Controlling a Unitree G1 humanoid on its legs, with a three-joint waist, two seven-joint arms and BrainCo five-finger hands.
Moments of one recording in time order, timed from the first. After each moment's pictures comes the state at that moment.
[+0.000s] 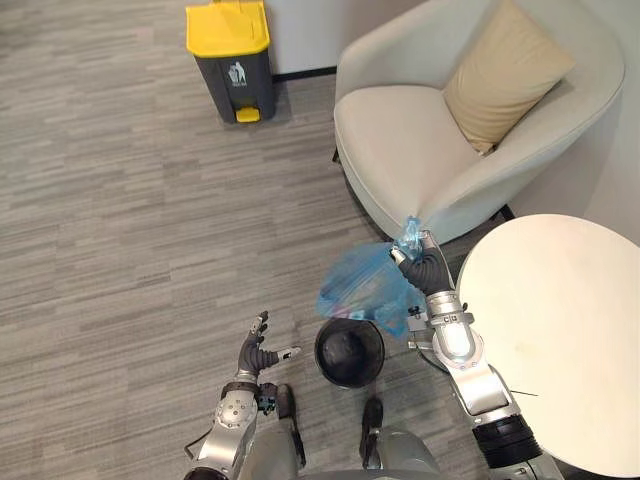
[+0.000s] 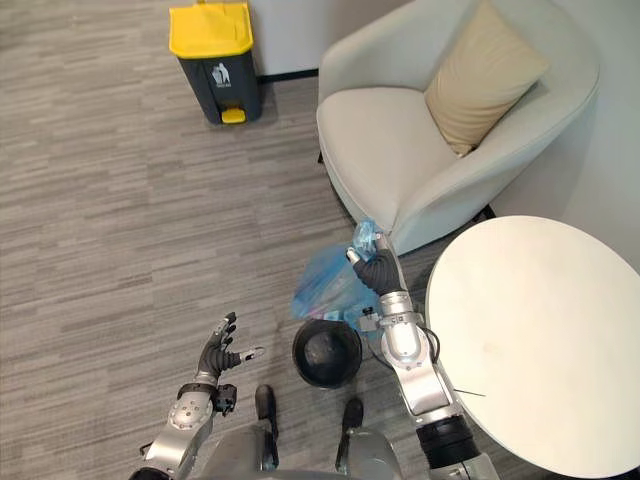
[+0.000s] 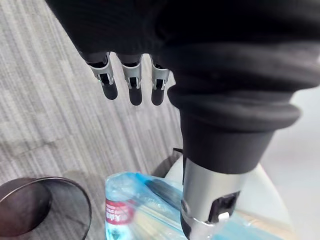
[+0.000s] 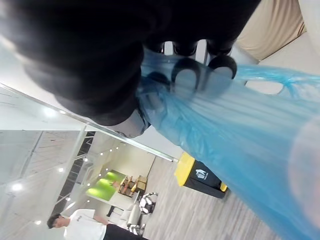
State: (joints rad) left arm 0.12 0.16 -0.18 0.39 -0.03 -0.18 0.19; right arm -0.11 -0.20 0.19 -0.07 -0.22 -0.18 -0.19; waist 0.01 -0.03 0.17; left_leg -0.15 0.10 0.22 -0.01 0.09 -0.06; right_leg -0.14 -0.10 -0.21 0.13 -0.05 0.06
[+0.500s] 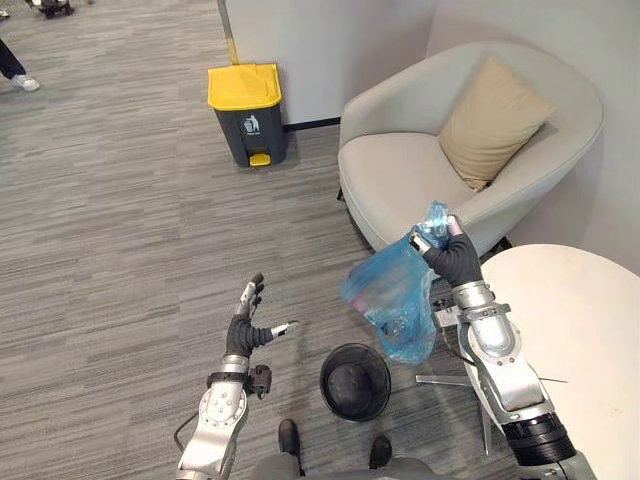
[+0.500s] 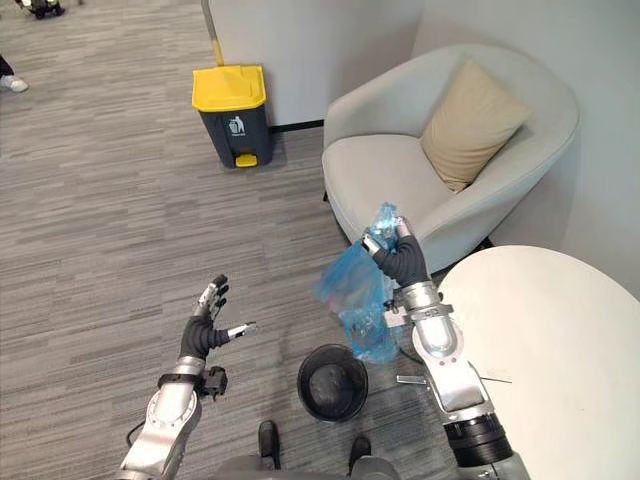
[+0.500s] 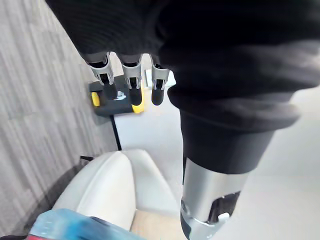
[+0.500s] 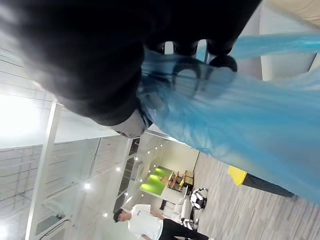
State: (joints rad) left arm 0.19 0.21 -0.15 0.03 -0.03 -0.26 0.15; right arm -0.11 -0.35 0.13 -0.17 0.07 -0.24 -0.04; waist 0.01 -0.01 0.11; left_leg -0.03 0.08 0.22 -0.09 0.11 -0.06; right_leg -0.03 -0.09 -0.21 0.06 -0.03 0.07
